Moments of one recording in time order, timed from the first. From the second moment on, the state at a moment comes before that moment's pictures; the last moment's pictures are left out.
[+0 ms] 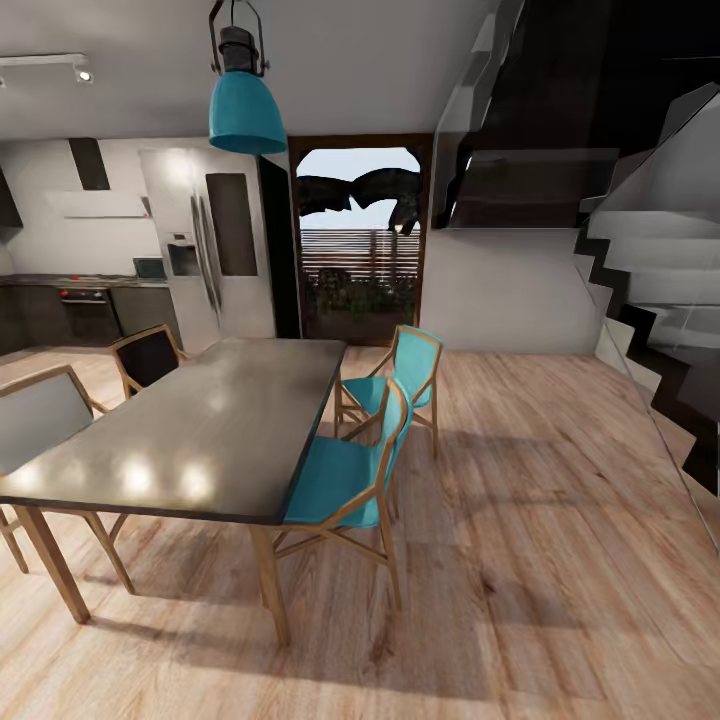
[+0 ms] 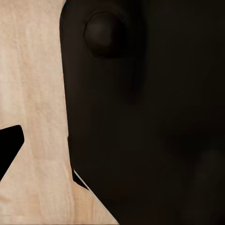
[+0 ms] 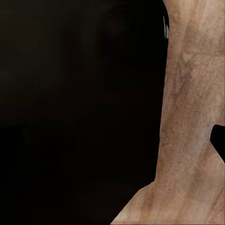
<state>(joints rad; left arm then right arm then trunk) 0.00 0.00 0.00 0.00 0.00 0.00 0.00 0.00 0.00 0.00 0.00 0.00 0.00 0.00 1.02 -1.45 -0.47</state>
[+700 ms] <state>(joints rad) 0.00 0.00 0.00 0.01 0.01 0.00 -0.01 0.00 0.02 0.00 -0.04 0.00 0.00 0.00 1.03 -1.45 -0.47</state>
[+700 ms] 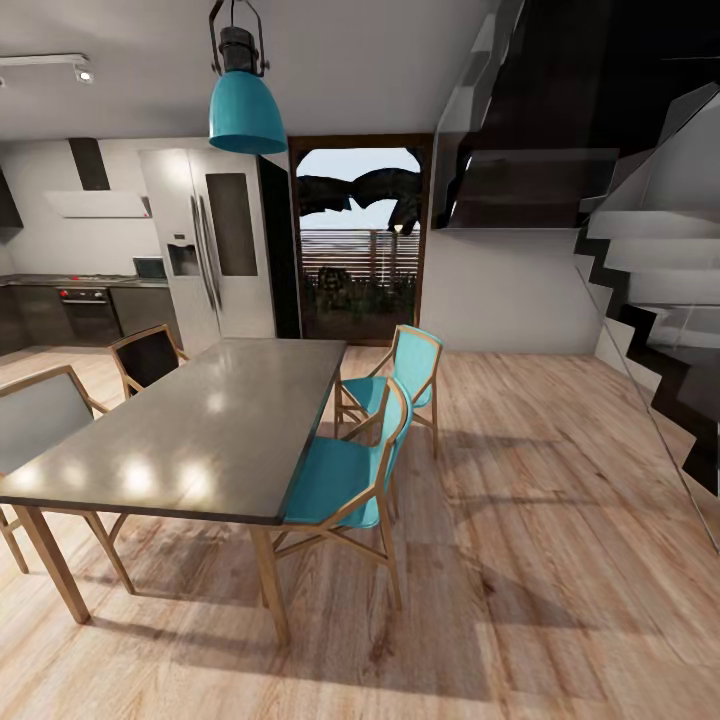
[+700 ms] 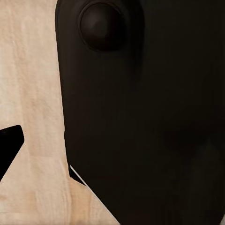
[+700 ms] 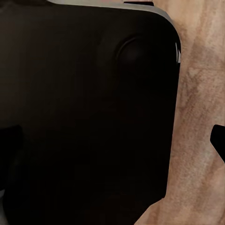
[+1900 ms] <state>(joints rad) 0.00 0.00 0.00 0.01 0.01 0.00 -0.02 0.00 0.02 0.00 -0.04 0.00 -0.07 0.00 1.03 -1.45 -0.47</state>
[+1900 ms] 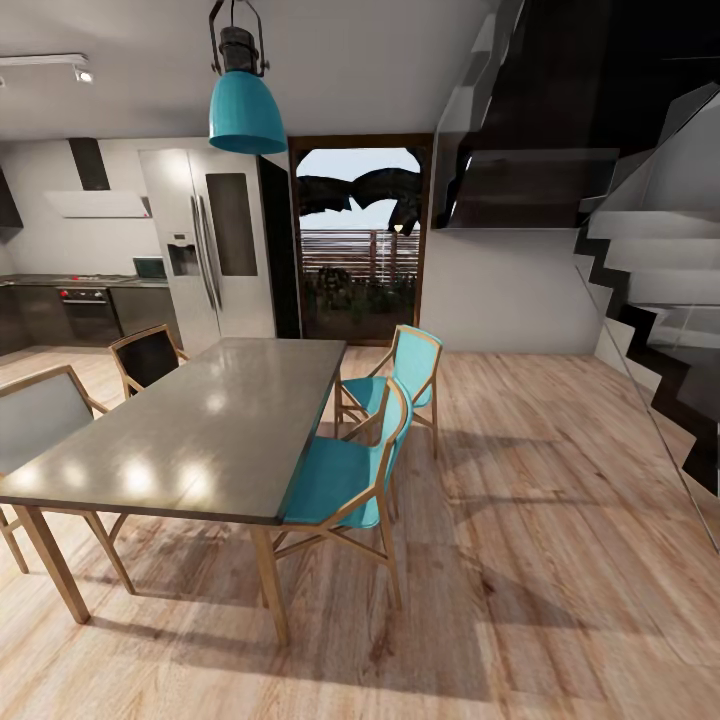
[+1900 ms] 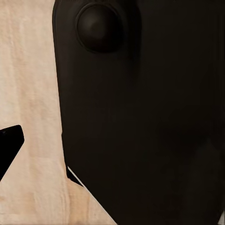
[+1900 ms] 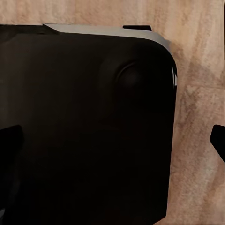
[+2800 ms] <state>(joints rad) 0.00 0.02 0.00 0.02 0.01 0.00 -0.01 0.00 0.02 0.00 -0.04 0.00 -0.13 0.00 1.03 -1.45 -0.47</state>
